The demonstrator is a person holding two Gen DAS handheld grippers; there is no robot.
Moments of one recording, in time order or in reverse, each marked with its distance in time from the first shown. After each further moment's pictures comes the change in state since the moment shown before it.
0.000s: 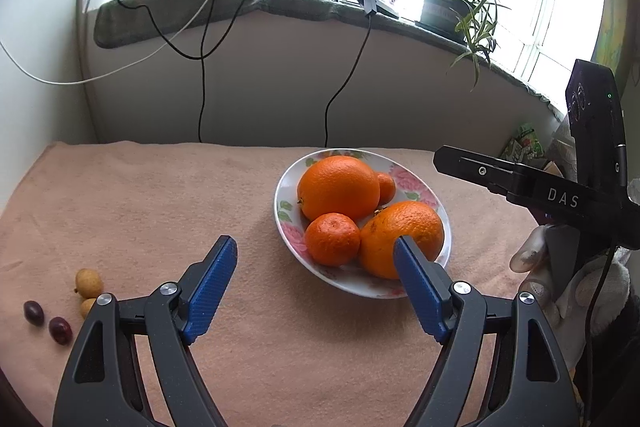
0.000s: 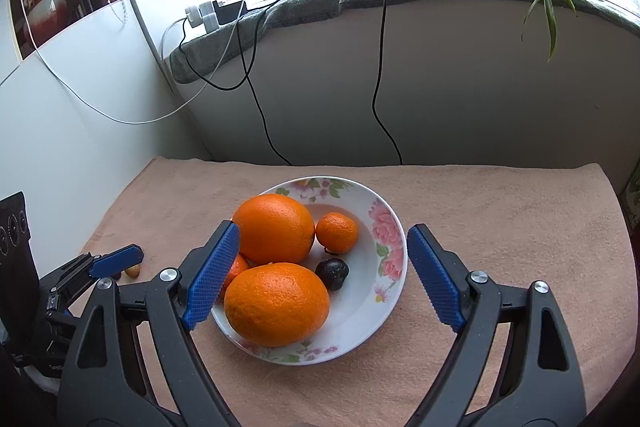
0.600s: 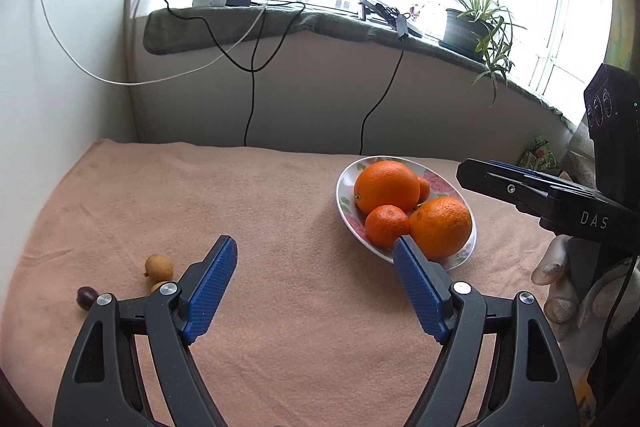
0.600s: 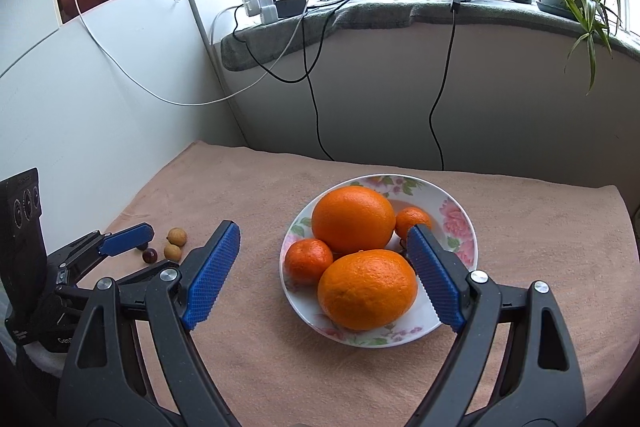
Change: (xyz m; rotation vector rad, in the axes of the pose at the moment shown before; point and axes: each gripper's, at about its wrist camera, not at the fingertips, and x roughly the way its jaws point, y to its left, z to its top) left arm -0.043 0.041 -0.015 -0.021 -0.049 0.078; right arm -0.012 0.070 -0.012 -0.098 -0.001 0.074
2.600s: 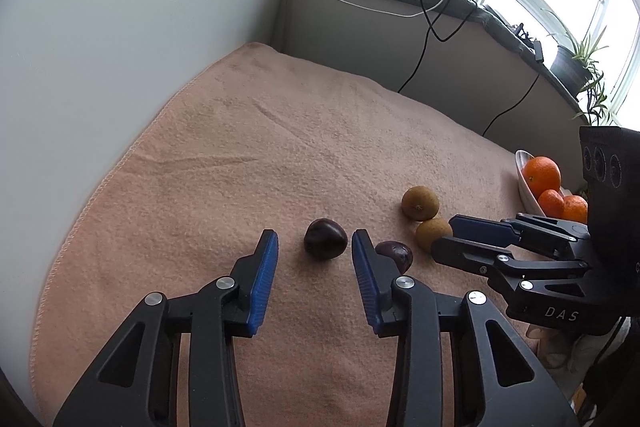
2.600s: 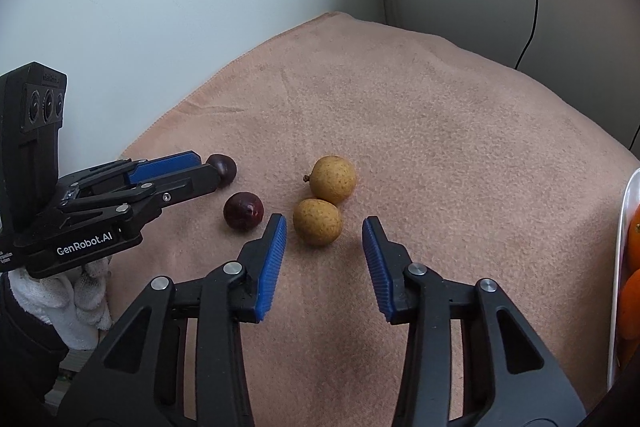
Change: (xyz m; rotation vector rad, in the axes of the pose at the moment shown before) left arm -0.007 0.188 -0.060 -0.261 0.101 0.113; right arm 0.173 0.176 -0.050 -0.249 0.327 0.230
